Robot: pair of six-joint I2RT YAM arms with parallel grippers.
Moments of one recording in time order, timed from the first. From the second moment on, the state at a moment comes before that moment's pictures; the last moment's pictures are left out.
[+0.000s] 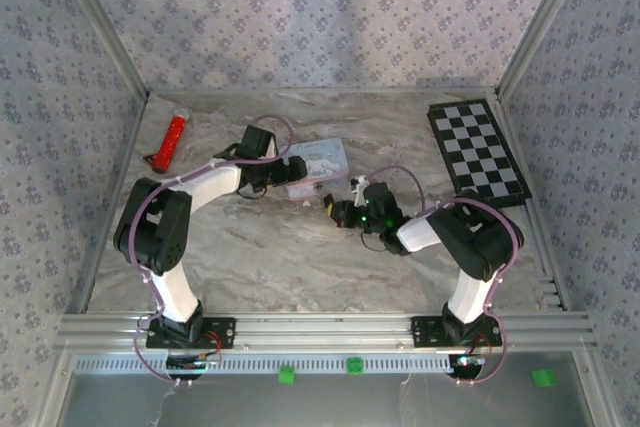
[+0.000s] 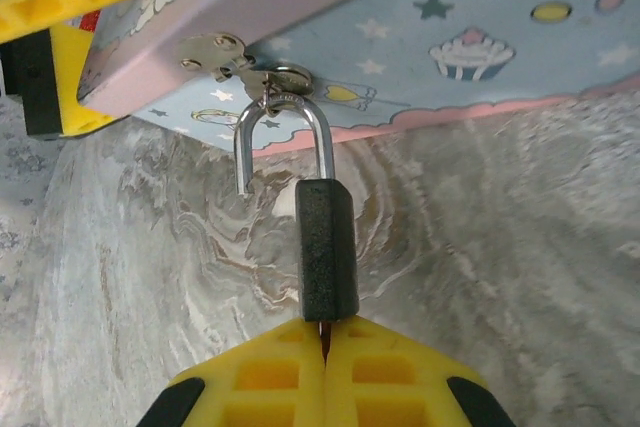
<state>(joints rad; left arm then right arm) -0.44 1.77 1.12 -0.29 0.23 -0.62 0.61 1.76 0.55 0.70 -0.30 0.73</state>
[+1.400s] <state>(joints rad) -0.52 1.79 1.03 -0.06 0.23 -0.81 0.50 1.75 0.73 0.34 -0.43 0.42</state>
